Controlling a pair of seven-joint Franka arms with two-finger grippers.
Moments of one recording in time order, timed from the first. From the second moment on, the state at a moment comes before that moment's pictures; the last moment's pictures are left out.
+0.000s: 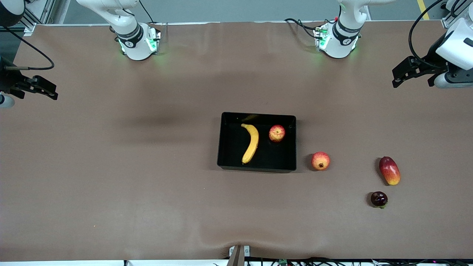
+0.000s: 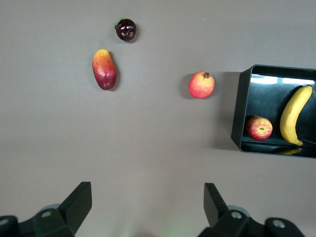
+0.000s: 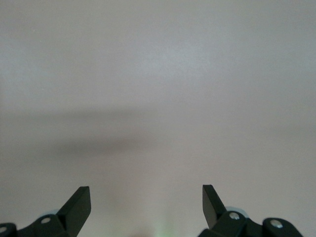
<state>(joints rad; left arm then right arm) 0.01 -0.07 -0.14 -1.57 0.02 1.51 -0.14 -0.07 -0.07 0.01 -1.70 -0.08 1.57 -0.05</state>
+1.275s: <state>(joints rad) -0.12 0.20 -0.25 -1.58 0.01 1.70 -0.48 -0.07 -0.05 0.03 -1.70 -0.01 1.58 -0.06</state>
